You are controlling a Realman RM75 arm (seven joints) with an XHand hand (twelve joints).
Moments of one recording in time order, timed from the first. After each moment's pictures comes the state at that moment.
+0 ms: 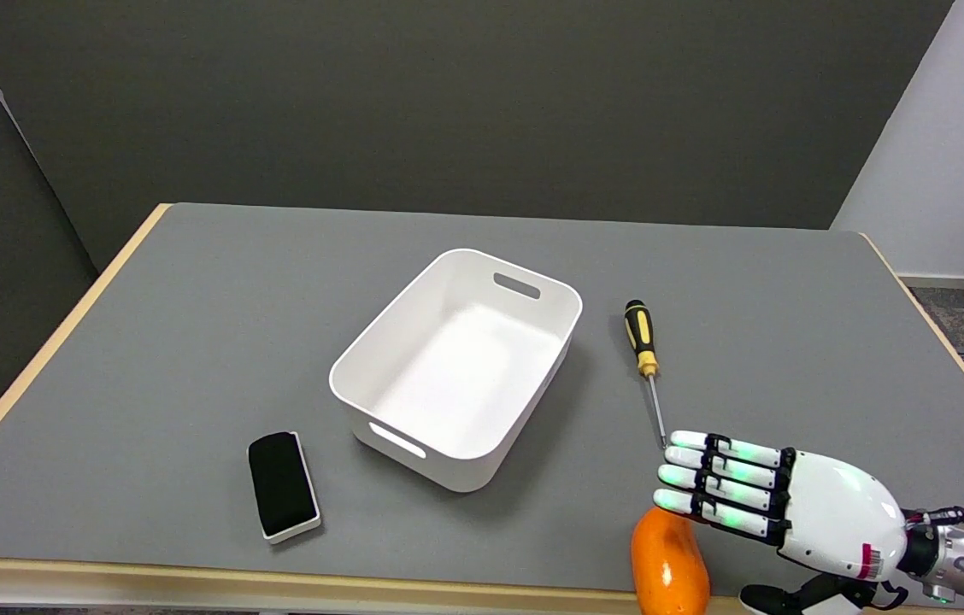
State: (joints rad) arm -0.54 -0.86 -1.21 0.97 -0.57 1.67 0.67
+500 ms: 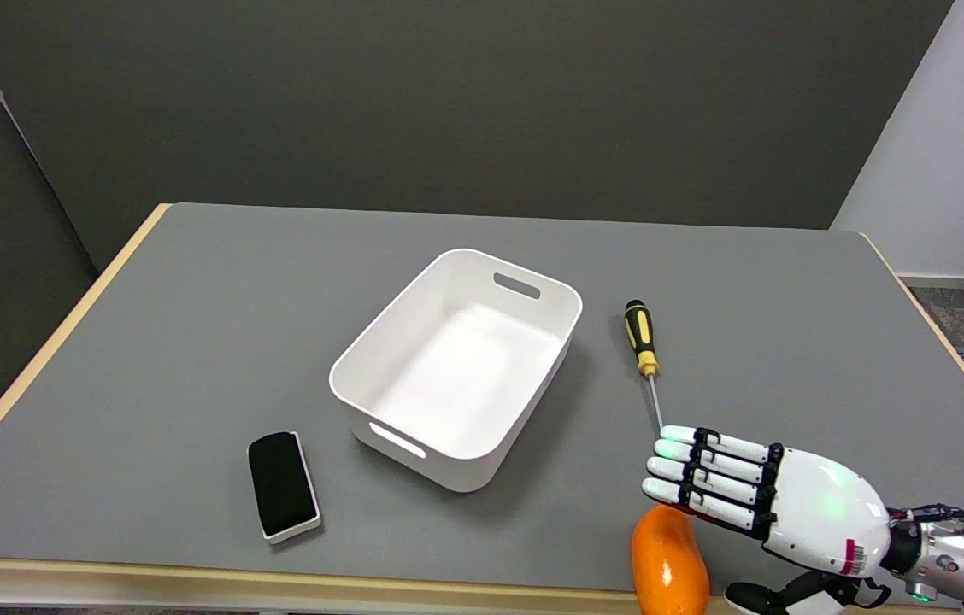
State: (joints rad) arm -0.55 -0.88 -1.24 1.01 -0.53 1.61 0.68
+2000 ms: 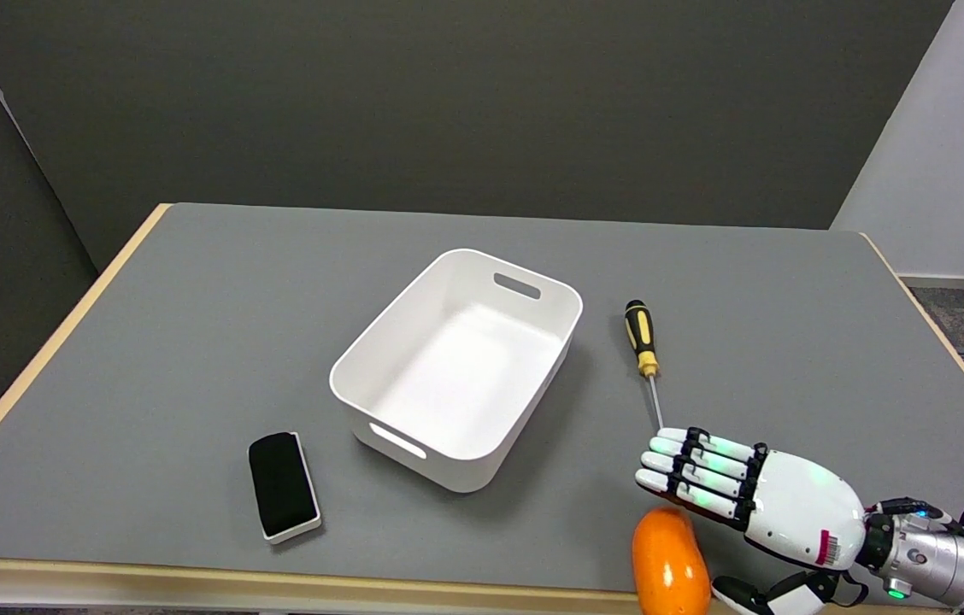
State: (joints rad) arm -0.57 -0.85 -1.36 1.02 -0.42 1.42 0.70
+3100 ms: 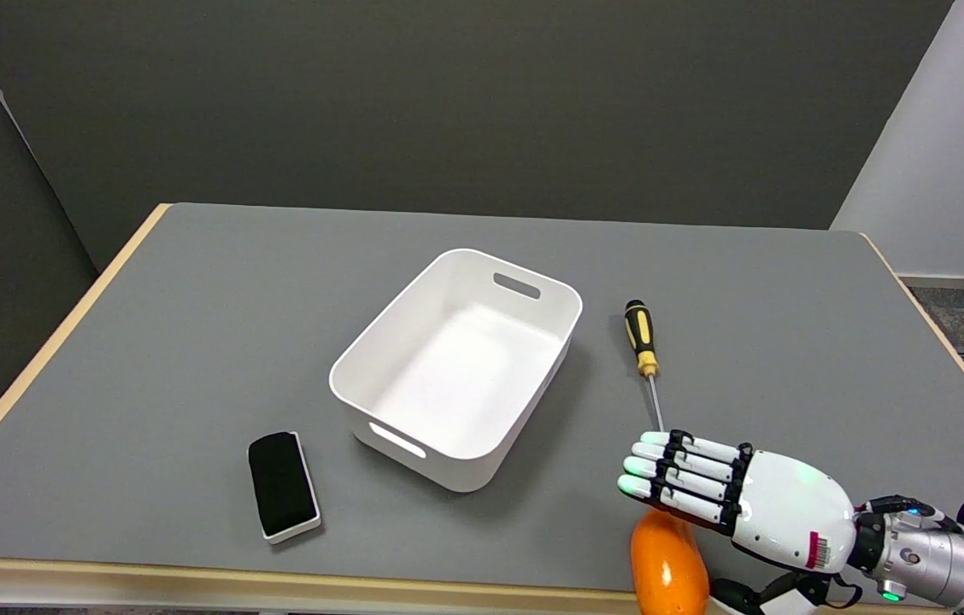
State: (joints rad) arm -0.71 -0.83 -1.33 1.27 -0.41 1.27 0.74
